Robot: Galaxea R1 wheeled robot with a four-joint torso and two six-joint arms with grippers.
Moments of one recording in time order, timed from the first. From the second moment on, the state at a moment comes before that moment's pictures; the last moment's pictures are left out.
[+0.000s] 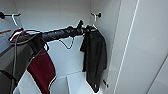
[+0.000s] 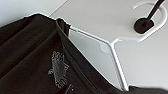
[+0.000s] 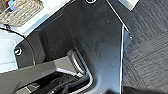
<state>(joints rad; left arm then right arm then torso) -0.24 2.86 -1.98 0.16 0.23 -1.26 -1.55 3.04 -2.71 0.04 0.05 0.10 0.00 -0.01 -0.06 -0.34</state>
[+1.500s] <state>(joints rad) -0.32 3.02 -2.17 0.19 0.21 -1.26 -1.55 3.04 -2.71 0.04 0.05 0.10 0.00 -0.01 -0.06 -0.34</state>
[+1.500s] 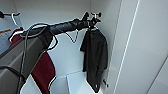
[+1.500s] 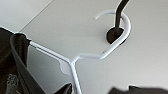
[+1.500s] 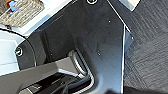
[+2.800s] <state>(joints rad) -0.29 3.08 -2.25 0.20 0.14 -1.25 -1.54 3.06 -2.71 0.04 0.06 0.10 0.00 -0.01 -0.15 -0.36</state>
